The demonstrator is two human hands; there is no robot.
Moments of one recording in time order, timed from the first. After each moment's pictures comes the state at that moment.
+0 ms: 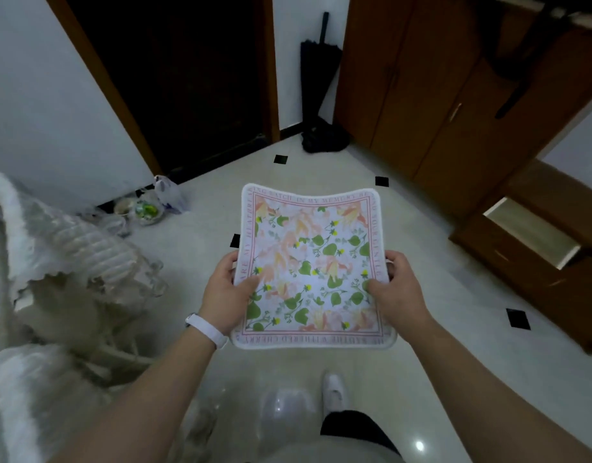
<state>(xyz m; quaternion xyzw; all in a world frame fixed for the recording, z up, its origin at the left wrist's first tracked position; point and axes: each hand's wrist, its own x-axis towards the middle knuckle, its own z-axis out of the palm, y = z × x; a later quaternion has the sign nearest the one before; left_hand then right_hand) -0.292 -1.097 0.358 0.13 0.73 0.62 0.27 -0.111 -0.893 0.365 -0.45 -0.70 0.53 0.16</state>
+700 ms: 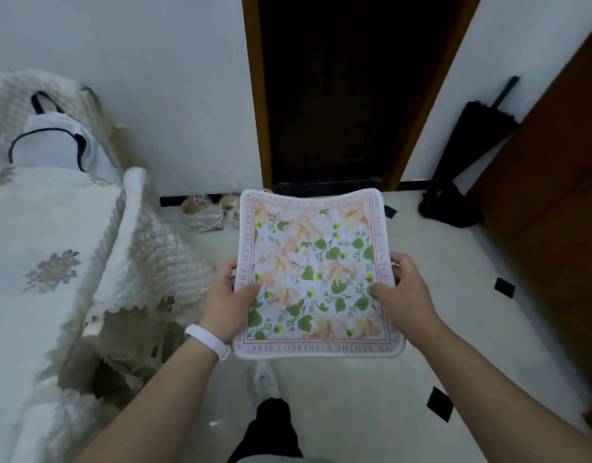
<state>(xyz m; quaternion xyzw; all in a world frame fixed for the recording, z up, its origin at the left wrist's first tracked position) -0.513 -1.105 0.353 -0.08 0.69 0.71 0.12 -0.450 -0.834 0.380 -0.26 -0.79 0.55 0.02</state>
